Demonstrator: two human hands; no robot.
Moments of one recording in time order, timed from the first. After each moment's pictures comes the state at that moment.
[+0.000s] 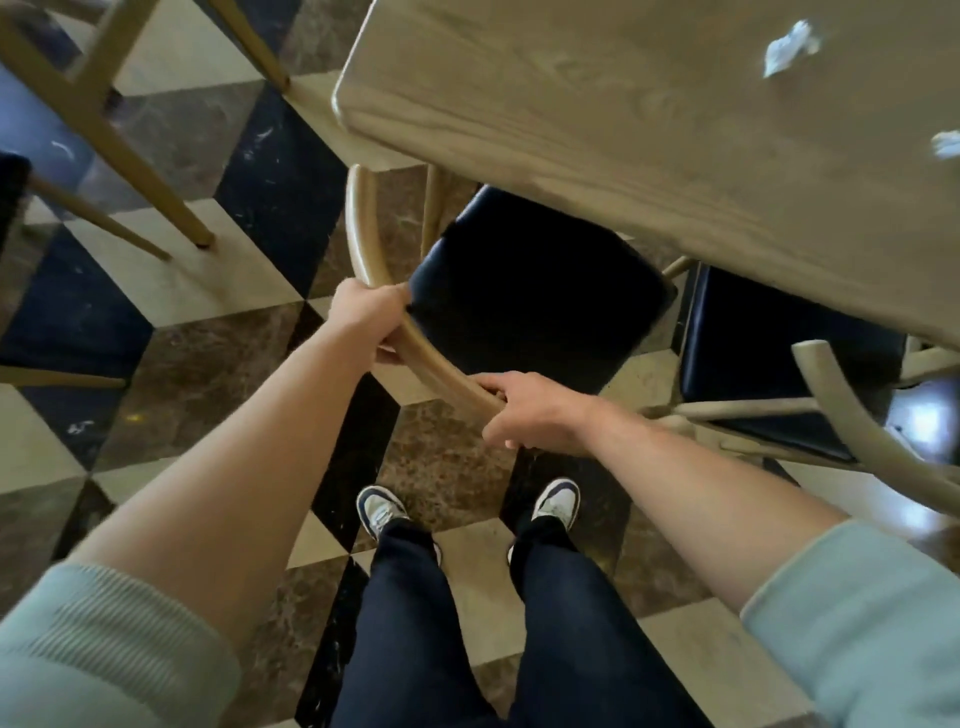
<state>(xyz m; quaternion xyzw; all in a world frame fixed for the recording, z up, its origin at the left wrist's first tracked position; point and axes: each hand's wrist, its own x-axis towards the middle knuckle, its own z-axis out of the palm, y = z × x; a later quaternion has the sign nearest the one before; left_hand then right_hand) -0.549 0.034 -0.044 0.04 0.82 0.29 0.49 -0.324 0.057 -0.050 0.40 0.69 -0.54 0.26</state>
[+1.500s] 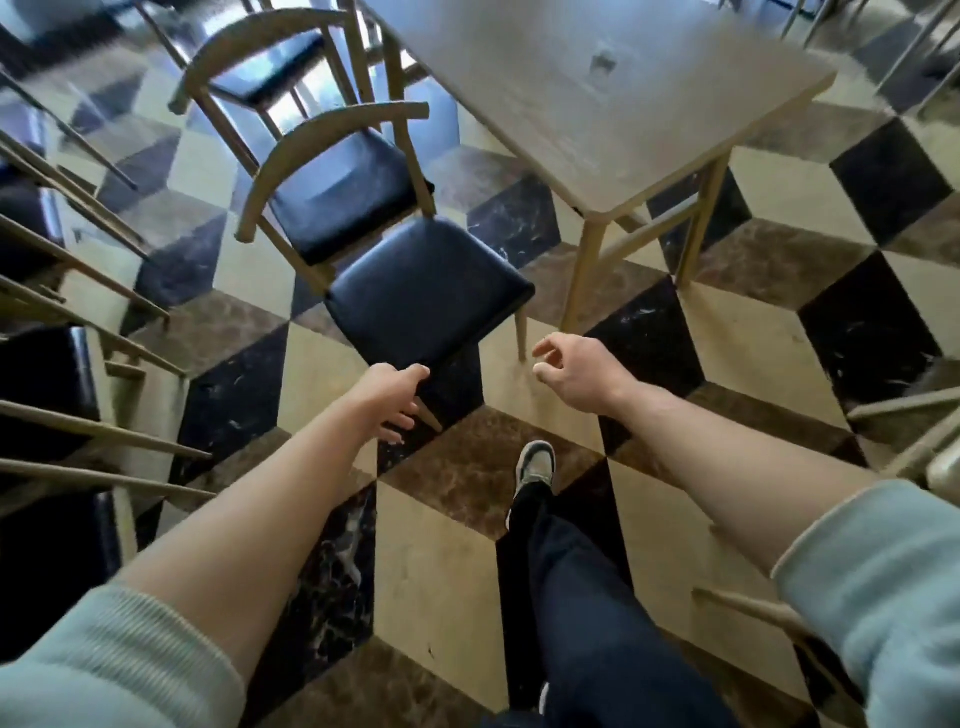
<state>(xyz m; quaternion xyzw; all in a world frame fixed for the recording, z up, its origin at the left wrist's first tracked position) -1.048 -0.289 0.048 -0.10 0.85 0.34 0.40 -0.939 -0.045 0.030 0.17 0.89 -0.41 0.11</state>
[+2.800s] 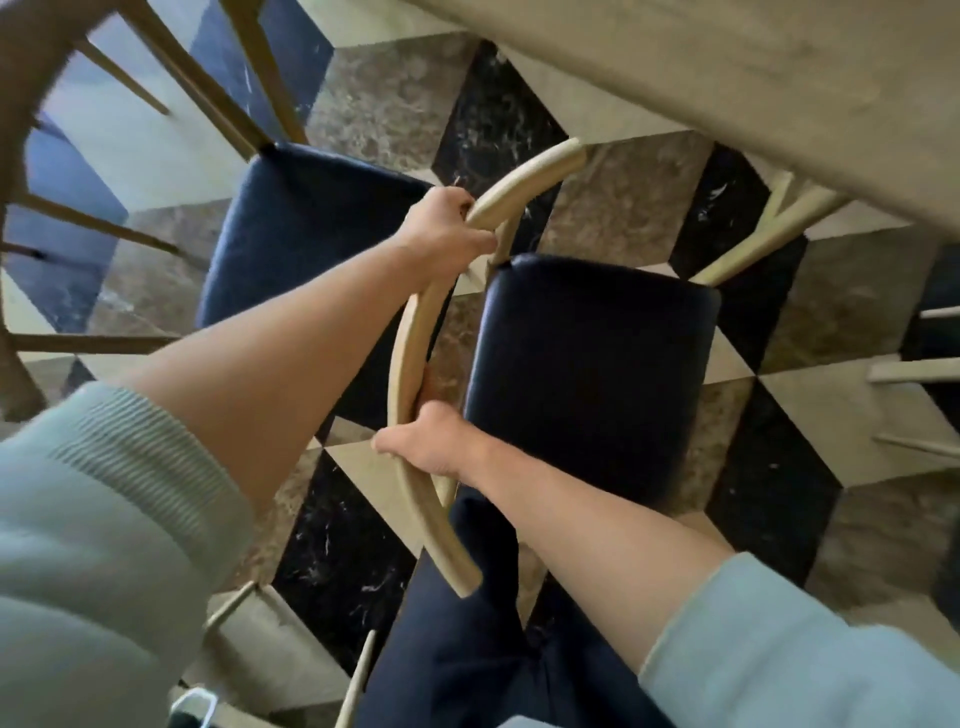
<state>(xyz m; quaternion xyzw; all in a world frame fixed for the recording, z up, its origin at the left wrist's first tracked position) -1.804 -0.166 -0.057 0.36 0.79 0.18 0.45 -1.670 -0.292 -0.077 0.47 0.51 -0.68 0.25</state>
